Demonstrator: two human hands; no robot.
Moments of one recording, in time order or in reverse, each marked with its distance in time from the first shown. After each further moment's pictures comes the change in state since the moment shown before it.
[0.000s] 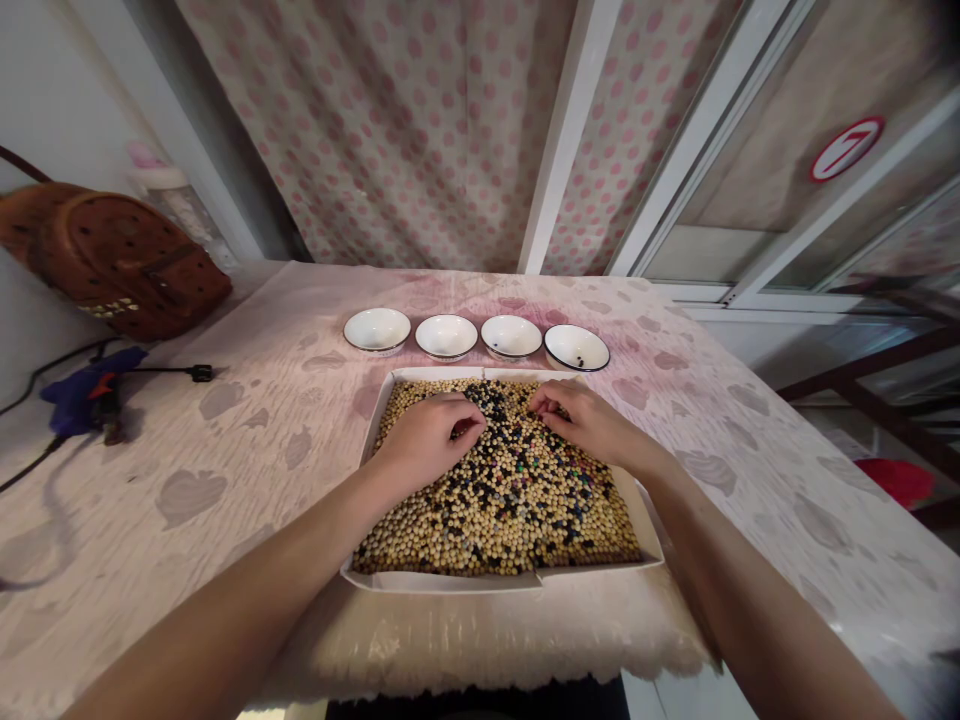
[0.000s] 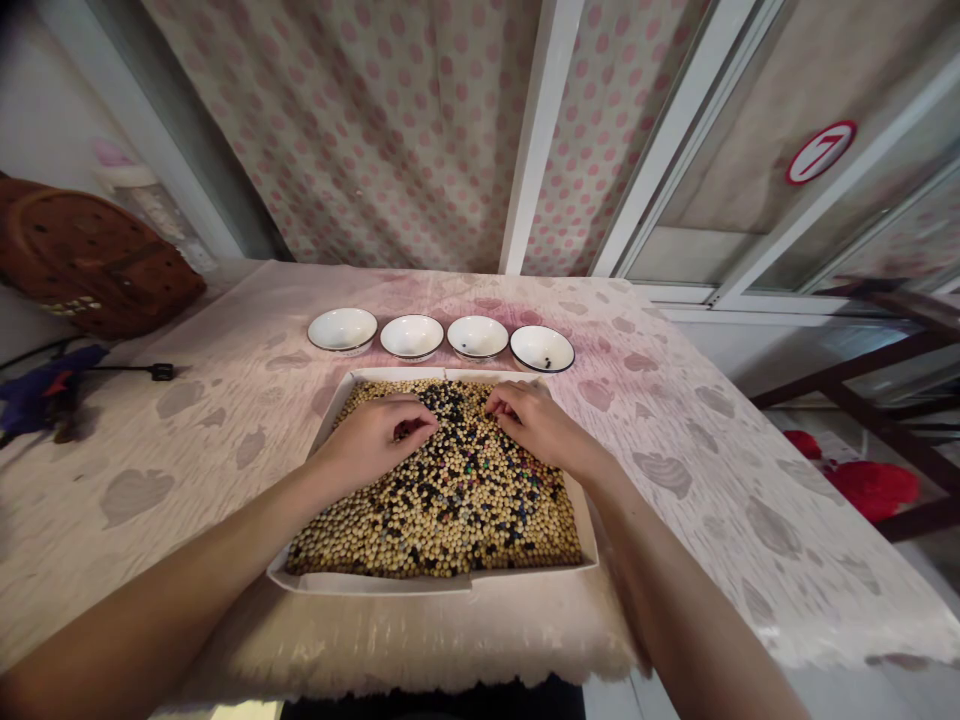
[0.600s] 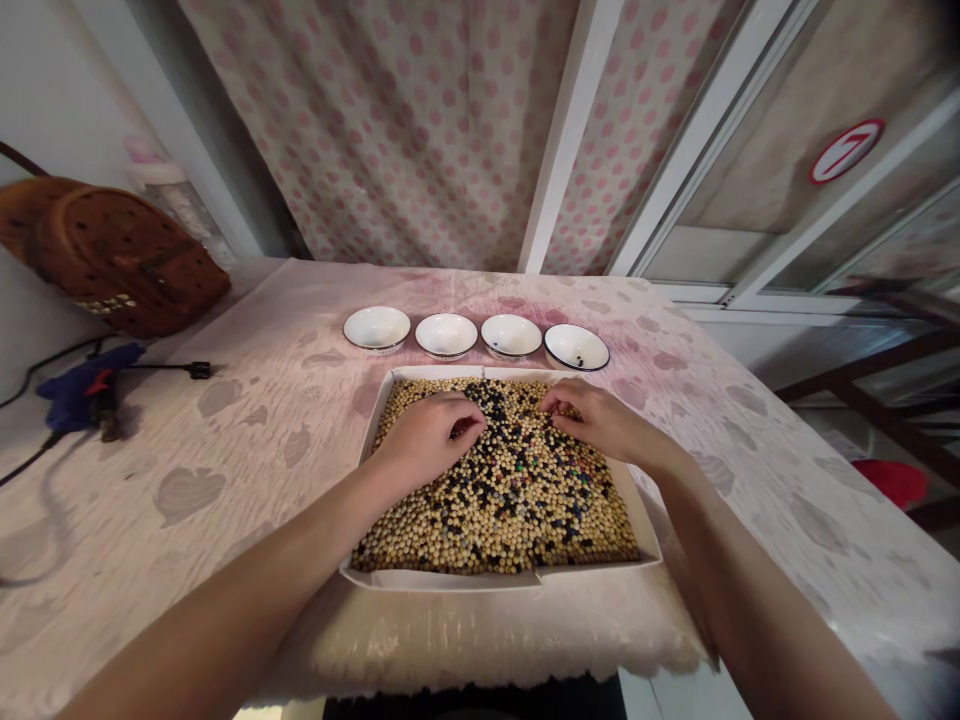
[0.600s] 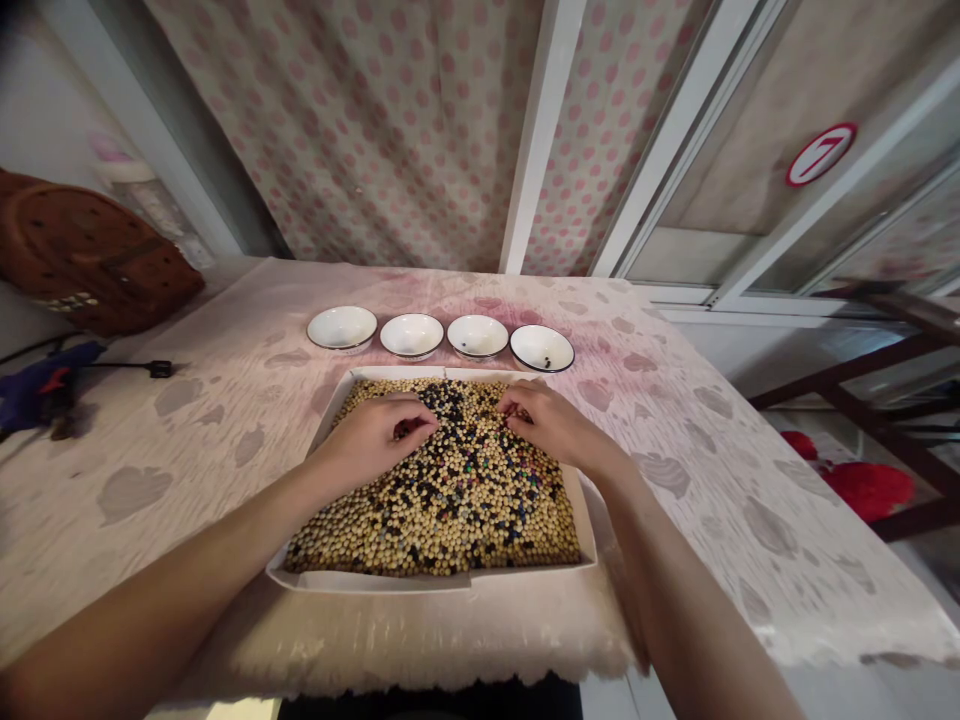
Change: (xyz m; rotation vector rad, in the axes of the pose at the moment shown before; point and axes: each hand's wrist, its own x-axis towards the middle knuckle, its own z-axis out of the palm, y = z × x) left_hand 0.000 0.000 0.001 0.009 -0.004 0.001; right_hand -0.009 0.011 -0.013 -0.041 -0.075 0.039
